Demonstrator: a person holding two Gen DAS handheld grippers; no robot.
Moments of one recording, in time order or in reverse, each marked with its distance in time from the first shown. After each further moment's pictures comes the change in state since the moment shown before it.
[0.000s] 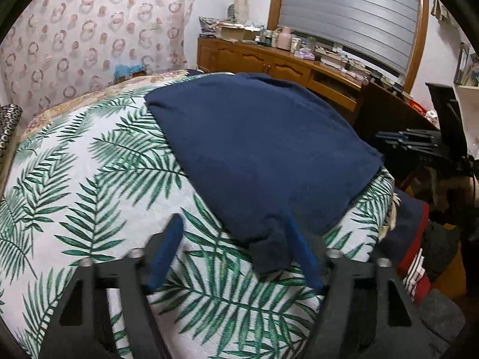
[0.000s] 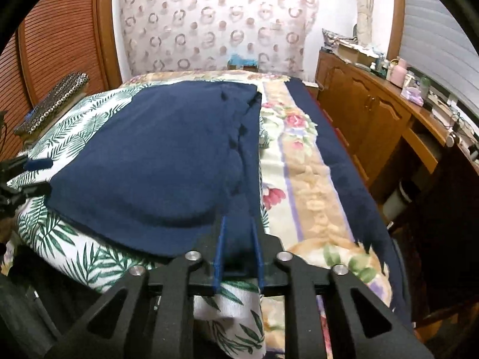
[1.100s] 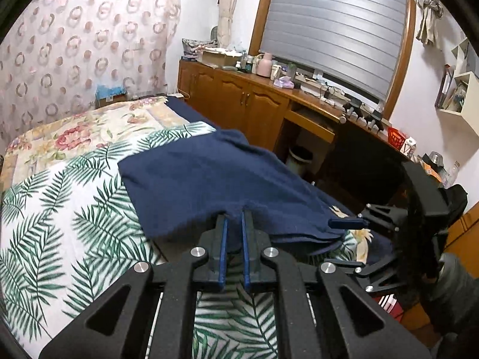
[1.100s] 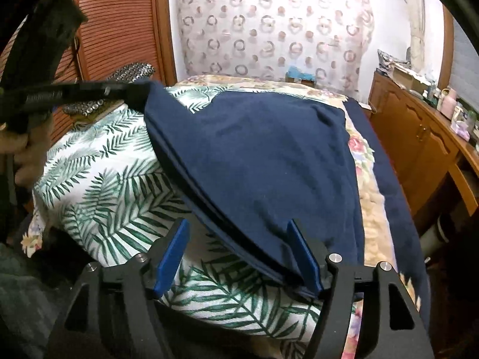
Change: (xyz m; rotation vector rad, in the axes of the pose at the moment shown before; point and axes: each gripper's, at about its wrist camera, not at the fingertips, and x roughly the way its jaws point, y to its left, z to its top) left arm -0.024 -0.014 0.091 -0.006 -0.115 -0.103; right arm 0.002 0.026 -0.030 -0.141 -0.033 0.170
